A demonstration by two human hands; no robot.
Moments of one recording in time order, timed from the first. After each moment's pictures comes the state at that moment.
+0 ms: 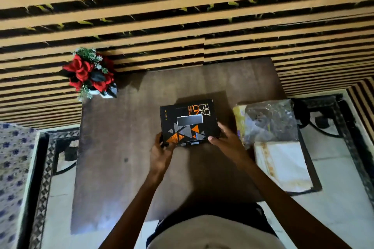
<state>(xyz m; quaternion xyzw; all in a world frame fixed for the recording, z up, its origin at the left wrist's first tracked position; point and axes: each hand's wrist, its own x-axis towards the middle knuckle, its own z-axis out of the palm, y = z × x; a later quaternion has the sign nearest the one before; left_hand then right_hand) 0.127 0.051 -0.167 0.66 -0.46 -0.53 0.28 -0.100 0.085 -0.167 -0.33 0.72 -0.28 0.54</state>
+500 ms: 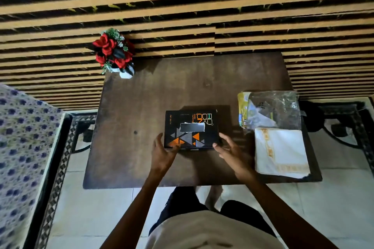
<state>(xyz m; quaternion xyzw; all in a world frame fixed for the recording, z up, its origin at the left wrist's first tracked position) 0.147 0.151 -0.171 0.72 -0.50 -0.43 0.19 -0.085 0.187 -0.176 -0.30 0.68 -0.33 0.58</state>
